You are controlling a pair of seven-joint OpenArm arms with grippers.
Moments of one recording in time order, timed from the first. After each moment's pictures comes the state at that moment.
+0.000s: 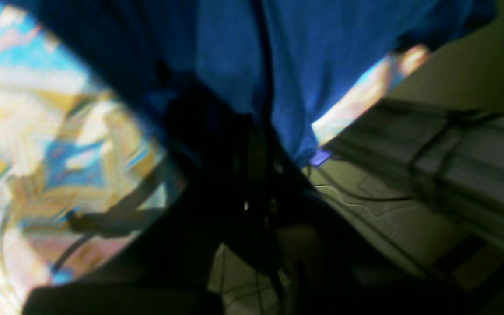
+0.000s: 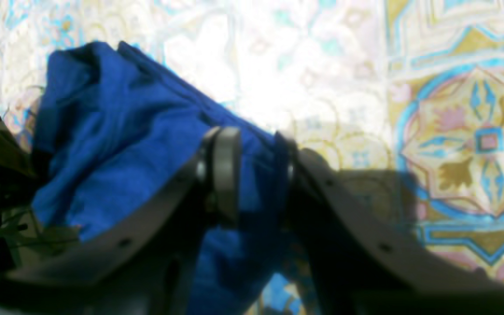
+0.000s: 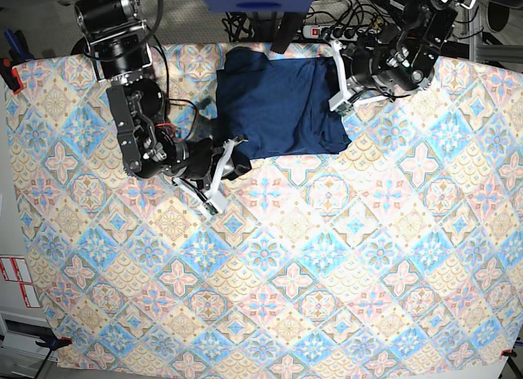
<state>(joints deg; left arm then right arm) 21.2 -27.2 17.0 103.6 -28.4 -19.1 59.2 5.6 10.2 -14.1 79.9 32.4 26.3 -53.9</state>
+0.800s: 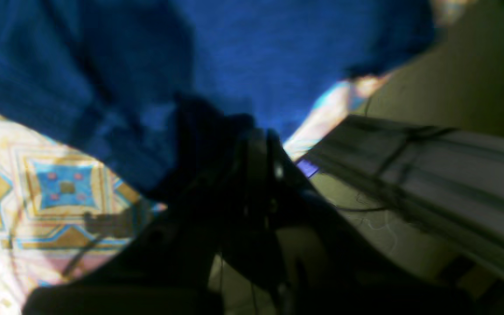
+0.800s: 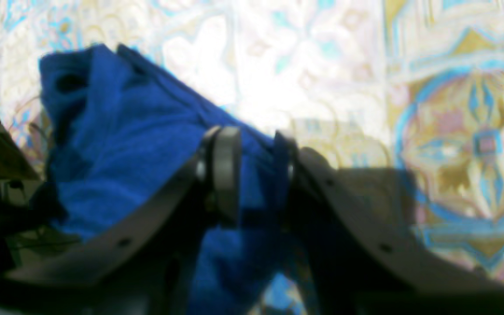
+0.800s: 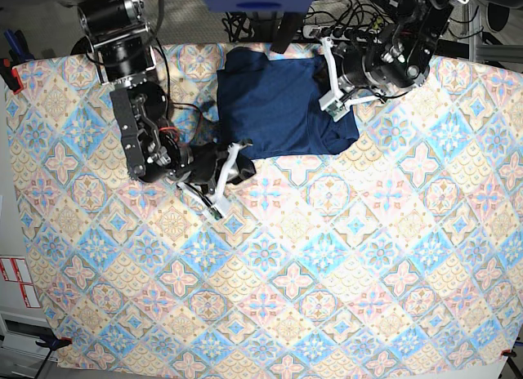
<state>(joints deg) 20.9 -25.0 17.2 106.6 -27.8 -19.3 59.6 7.0 8.5 -14.2 79.4 32.6 26.3 -53.8</state>
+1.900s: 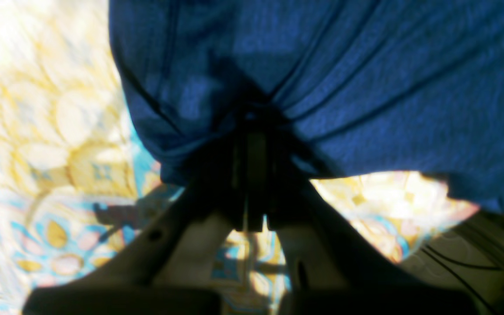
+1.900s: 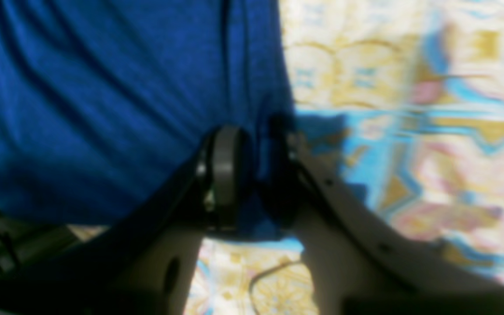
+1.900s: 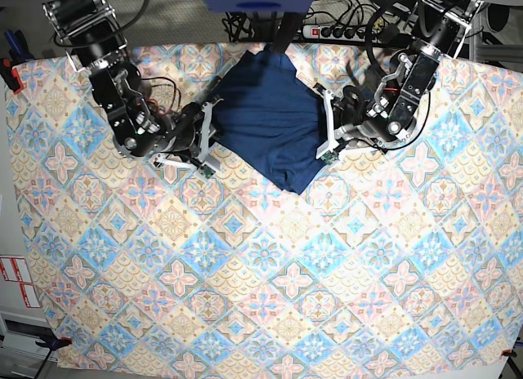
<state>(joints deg) 3.0 -22.5 23.3 90.2 -19.1 -19.3 58.6 1.4 20.7 -23.1 86.2 25.5 26.5 -54.7</state>
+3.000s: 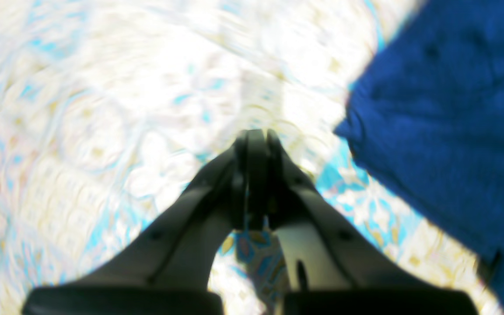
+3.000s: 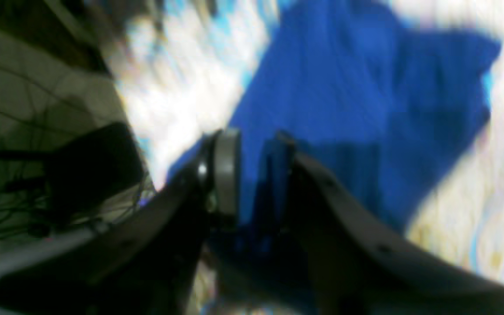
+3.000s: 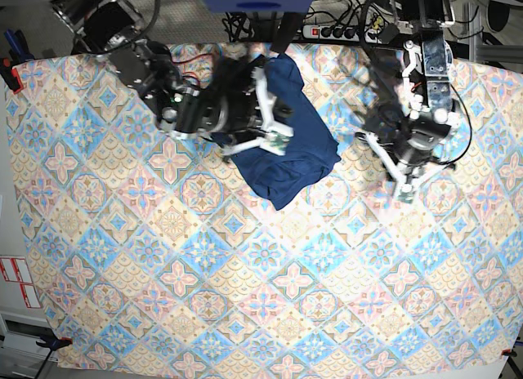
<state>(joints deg) 10.6 -8.9 -11.6 106.9 -3.6 -19.3 53.4 1.9 17.4 -39.7 105.4 25.2 26.6 -55.3</state>
